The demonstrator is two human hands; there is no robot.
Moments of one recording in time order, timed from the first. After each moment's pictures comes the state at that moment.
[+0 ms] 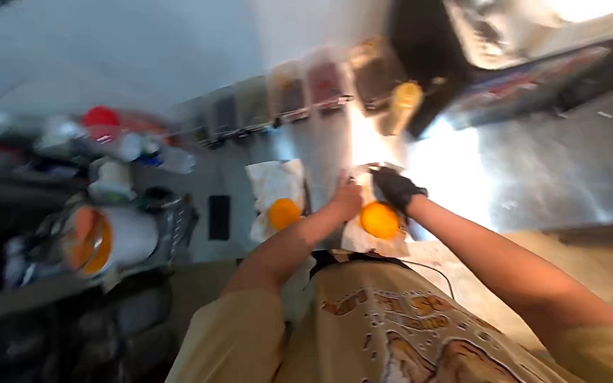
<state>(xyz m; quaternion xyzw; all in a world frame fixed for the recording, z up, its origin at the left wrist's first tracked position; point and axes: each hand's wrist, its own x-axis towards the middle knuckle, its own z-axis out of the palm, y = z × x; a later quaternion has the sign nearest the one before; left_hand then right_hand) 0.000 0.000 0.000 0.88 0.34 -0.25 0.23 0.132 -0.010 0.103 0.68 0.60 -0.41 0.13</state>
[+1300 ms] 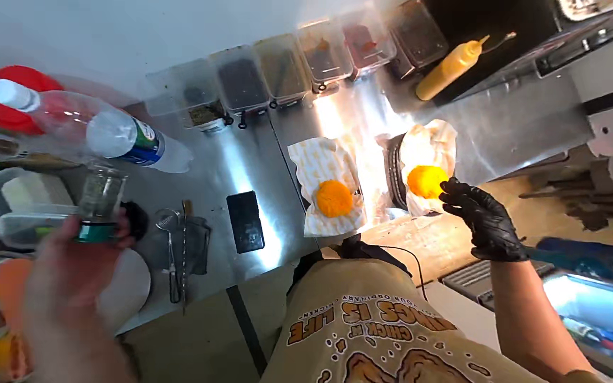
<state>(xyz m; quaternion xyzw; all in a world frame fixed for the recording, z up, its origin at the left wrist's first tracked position) -0.606 0.054 0.139 0.37 0.61 0.36 0.60 0.017 -0.170 0.065 0.74 0.25 -0.42 -0.47</state>
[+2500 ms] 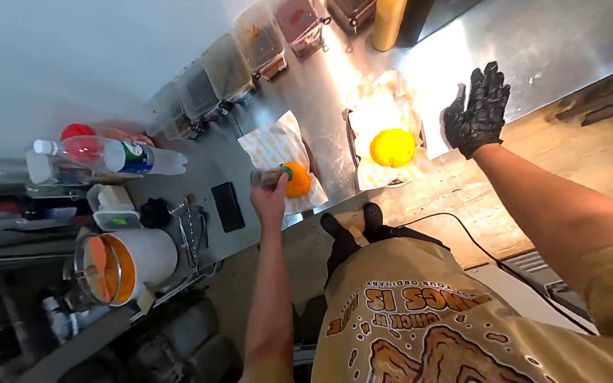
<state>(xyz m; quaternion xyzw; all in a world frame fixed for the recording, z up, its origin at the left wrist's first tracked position) -0.224 -0.077 0.025 0.60 0.63 0.36 0.34 0.241 -0.135 -0.100 0.86 0.48 -0.04 -0.17</state>
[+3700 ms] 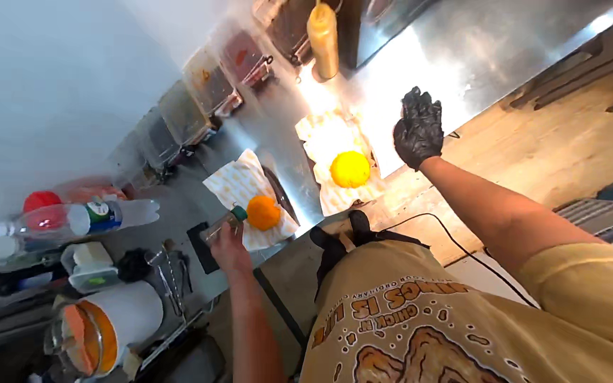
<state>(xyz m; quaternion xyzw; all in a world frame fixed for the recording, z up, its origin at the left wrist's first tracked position) -0.222 -0.073 0.028 0.39 0.65 0.47 0.45 0.241 -0.135 -0.102 0.86 0.47 -0.07 -0.19</state>
